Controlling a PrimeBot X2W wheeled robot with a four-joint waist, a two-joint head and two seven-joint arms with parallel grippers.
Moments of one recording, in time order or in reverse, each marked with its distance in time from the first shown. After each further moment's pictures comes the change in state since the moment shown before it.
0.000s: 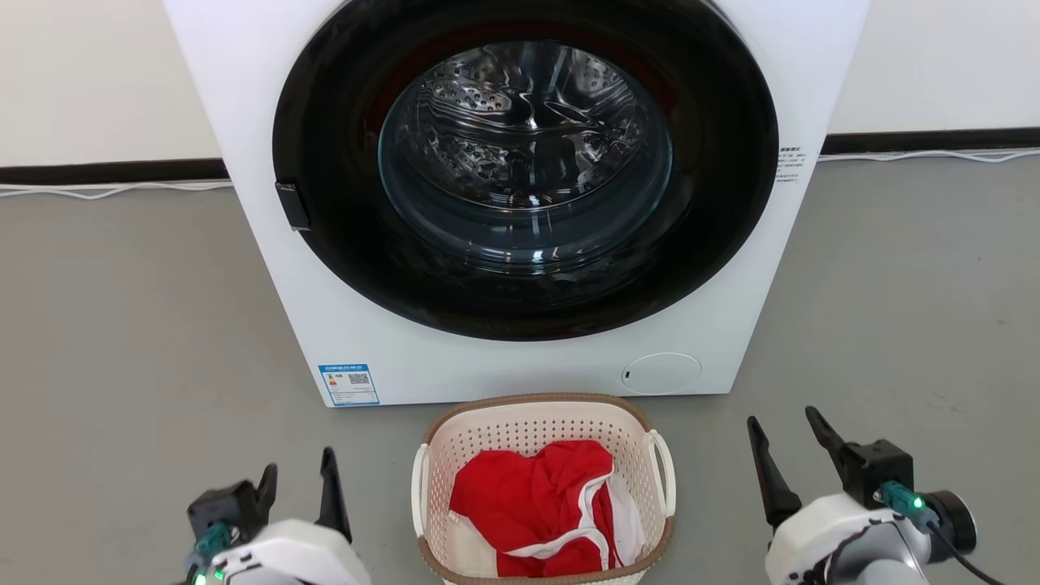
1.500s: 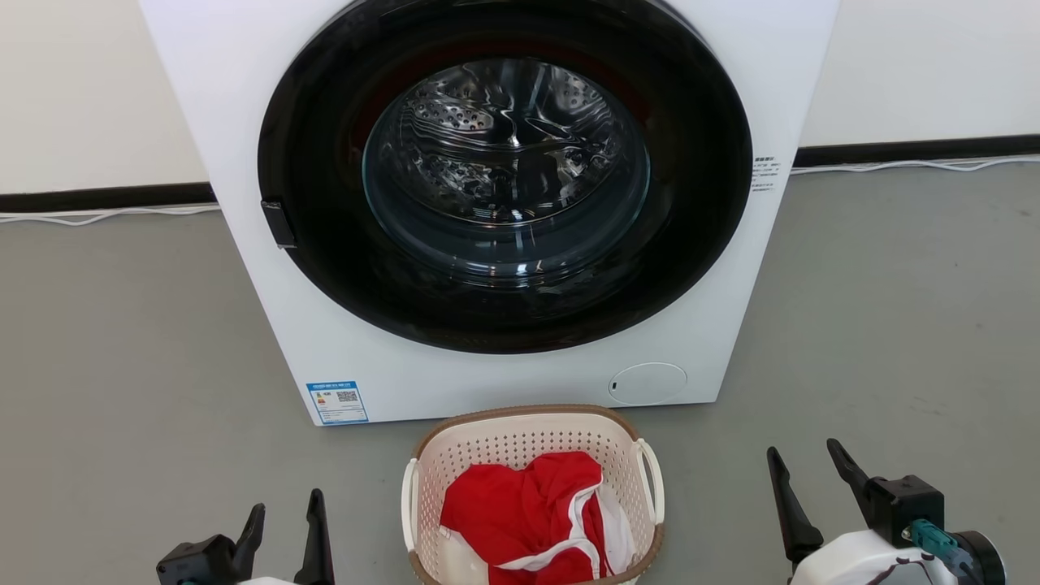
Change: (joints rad) left arm 0.197 0.046 0.053 -0.221 0.019 -0.043 0.032; right arm 0.176 0.006 -0.038 -0.246 0.019 0.000 0.106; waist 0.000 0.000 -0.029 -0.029
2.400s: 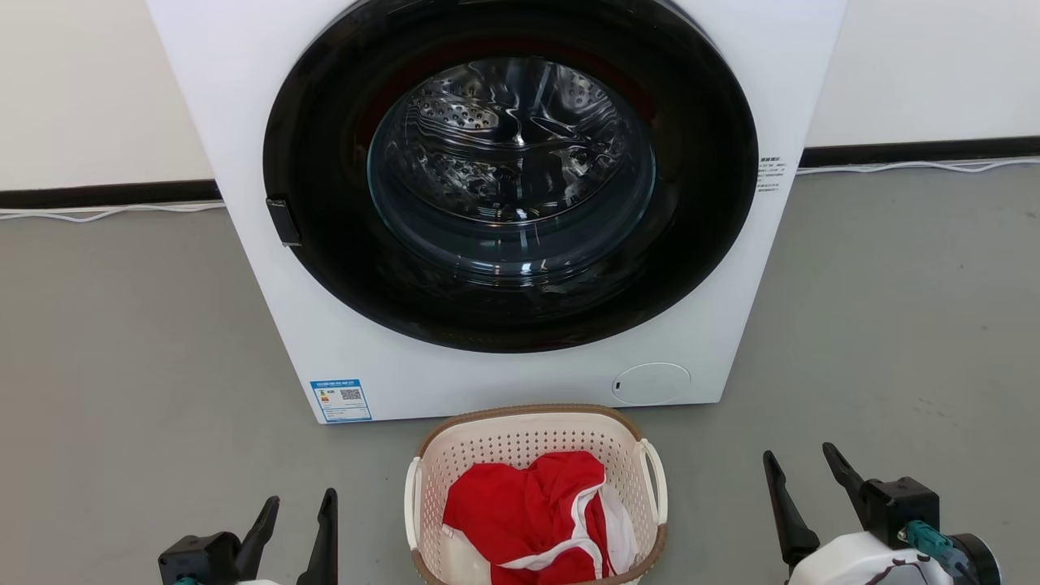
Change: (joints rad) left arm -0.001 0.062 -0.041 -0.028 -0.017 -0.087 0.016; right arm -0.002 0.000 0.009 0.013 0.008 0.000 0.001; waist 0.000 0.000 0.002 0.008
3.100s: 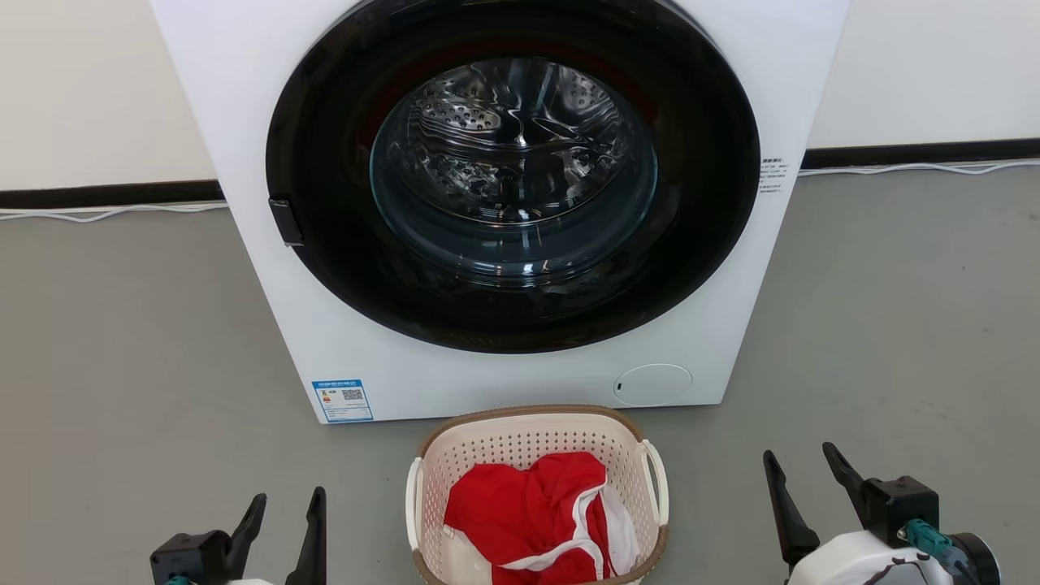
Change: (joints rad) left arm 0.000 0.030 -0.008 -0.012 0.018 0.019 0.001; right arm -0.005 0.000 -0.001 0.008 -0.001 0.000 0.000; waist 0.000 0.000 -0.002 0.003
